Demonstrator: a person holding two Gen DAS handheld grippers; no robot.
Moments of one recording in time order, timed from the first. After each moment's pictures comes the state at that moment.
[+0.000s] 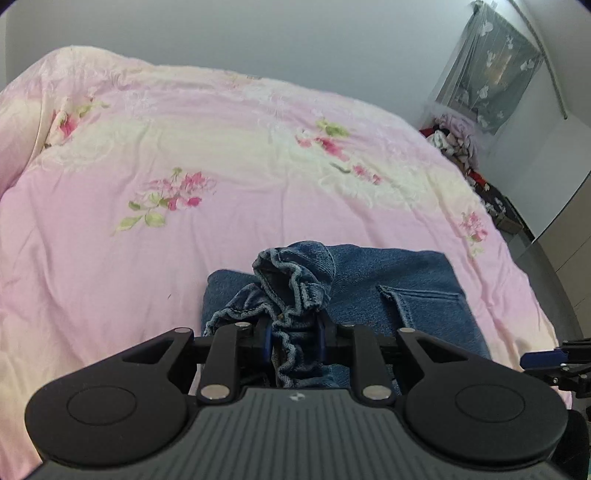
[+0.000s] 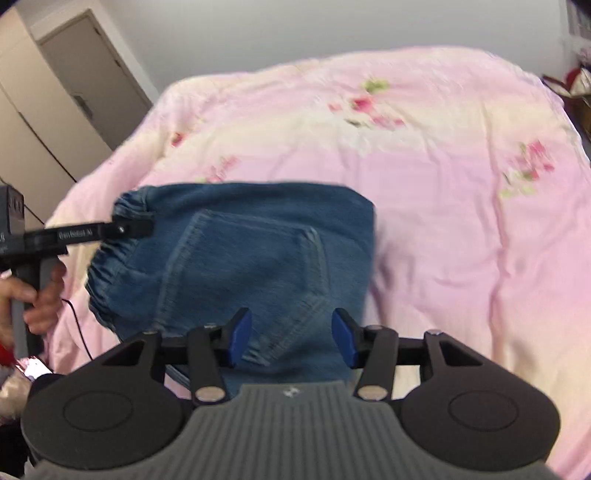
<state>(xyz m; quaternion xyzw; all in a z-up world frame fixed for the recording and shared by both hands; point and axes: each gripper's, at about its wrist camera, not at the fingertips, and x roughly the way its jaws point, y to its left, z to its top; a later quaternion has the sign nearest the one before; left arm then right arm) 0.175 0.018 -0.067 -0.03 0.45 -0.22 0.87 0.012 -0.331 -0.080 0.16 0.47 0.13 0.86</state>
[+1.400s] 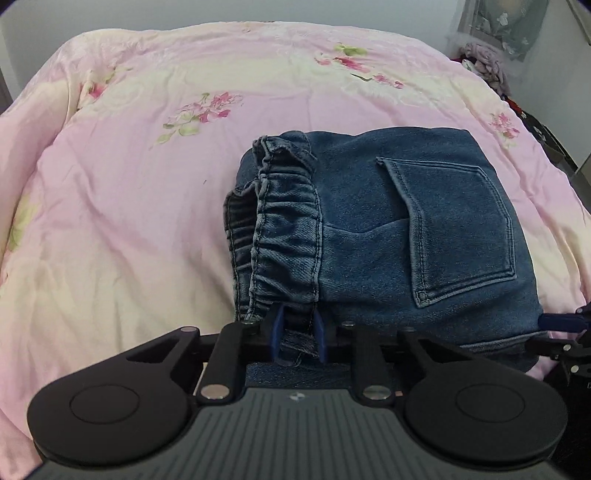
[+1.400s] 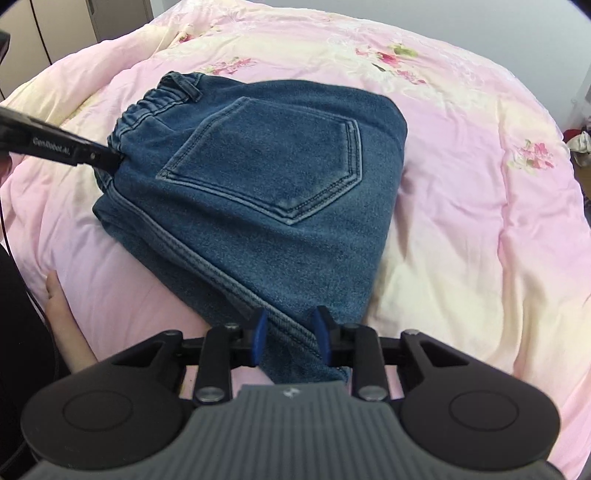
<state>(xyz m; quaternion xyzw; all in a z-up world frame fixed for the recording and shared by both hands) 0.097 0.018 -0.101 0.06 0.50 -0.17 0.85 -0.045 -0.232 -0.131 -0.02 0.50 0.10 0.86</state>
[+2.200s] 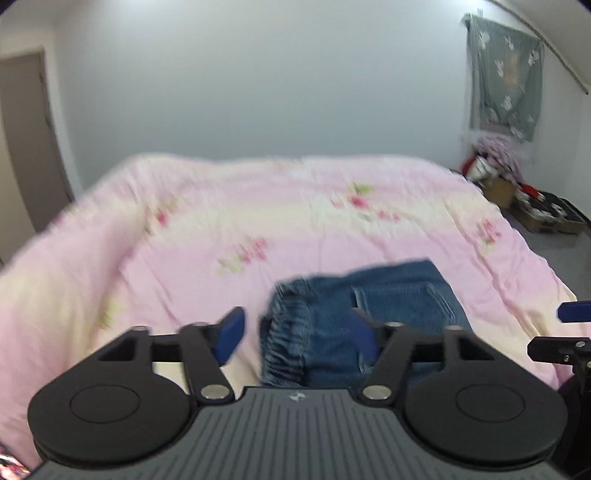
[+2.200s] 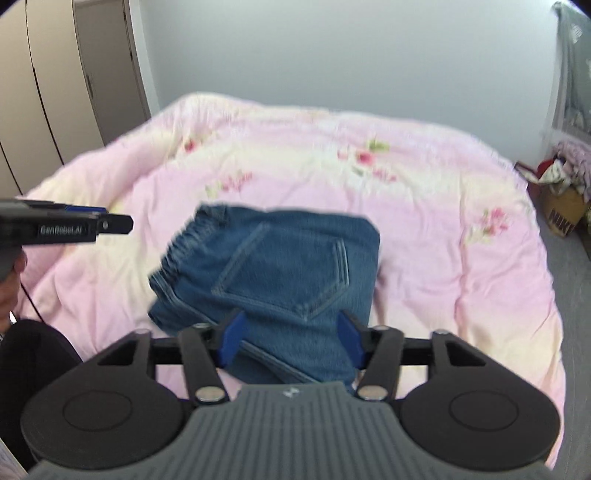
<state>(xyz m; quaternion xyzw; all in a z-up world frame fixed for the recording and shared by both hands) -0.037 -0.005 0.042 0.08 0.28 -0.09 0.95 -0.109 -0.229 0.004 0.03 0.34 0.08 0.94</state>
